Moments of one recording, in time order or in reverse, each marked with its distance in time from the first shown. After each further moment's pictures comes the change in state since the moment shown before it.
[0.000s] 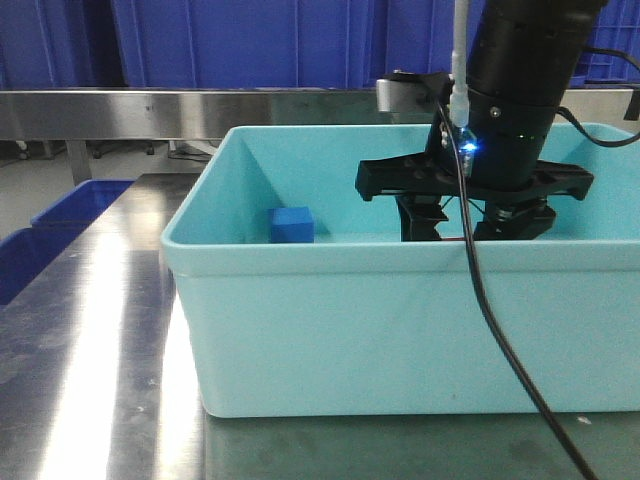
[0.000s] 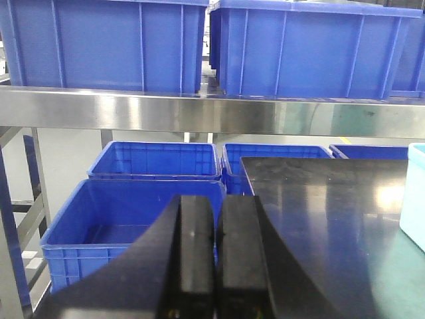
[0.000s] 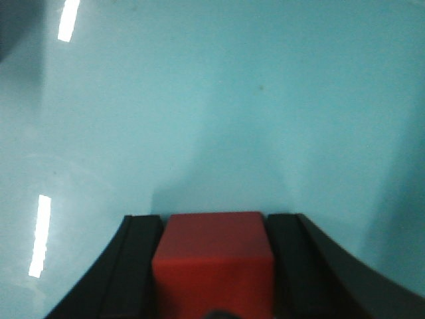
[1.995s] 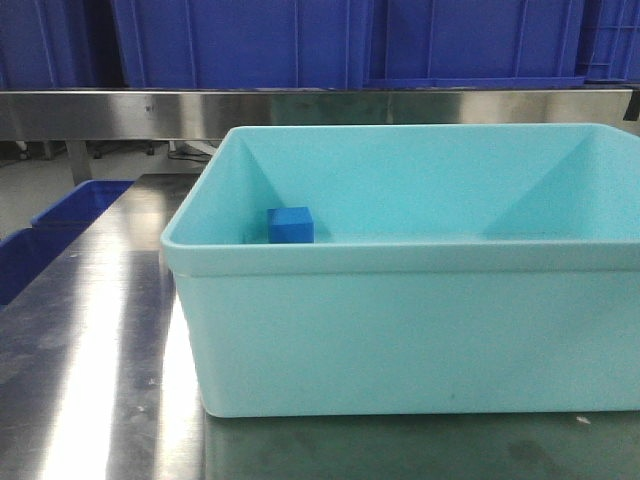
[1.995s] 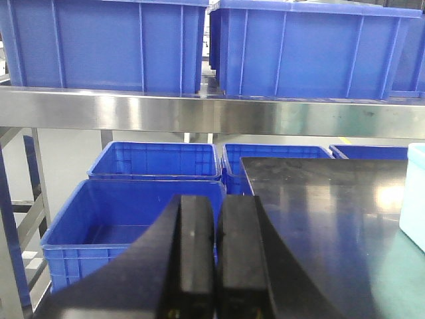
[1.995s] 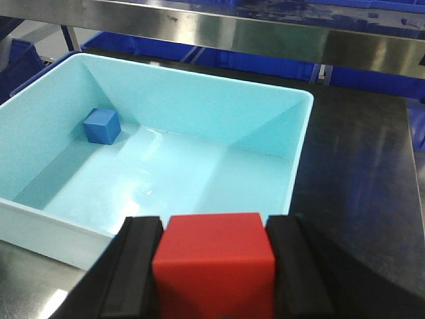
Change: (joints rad) left arm 0.000 0.000 0.000 0.000 0.000 0.000; right arm 0.000 -1.579 0.743 -0.260 -0.134 -0.004
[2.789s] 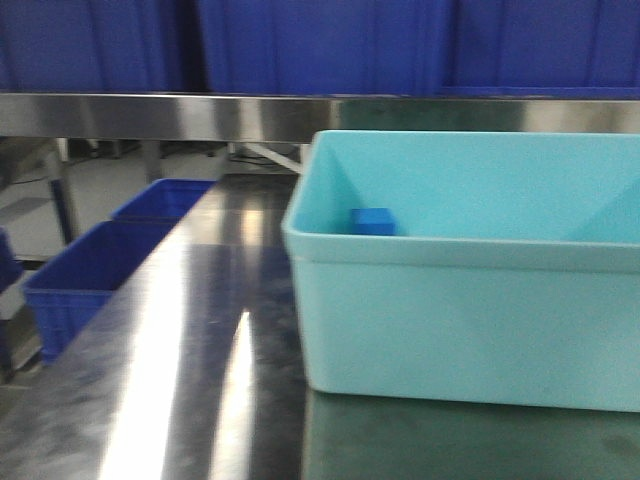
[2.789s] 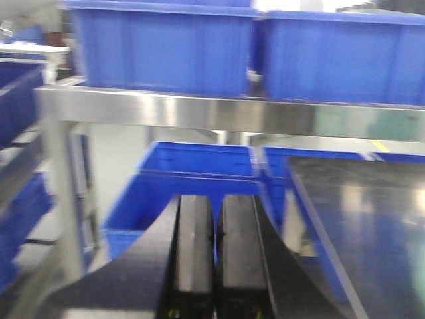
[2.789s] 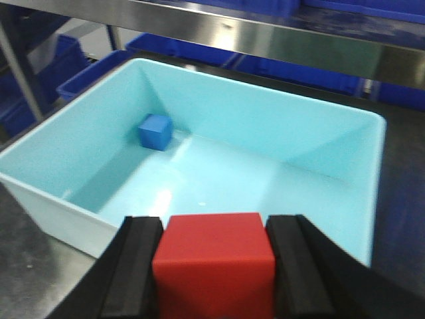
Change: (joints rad) left arm 0.000 0.000 0.000 0.000 0.000 0.000; right arm 0.000 -0.002 0.000 -0.002 0.004 0.000
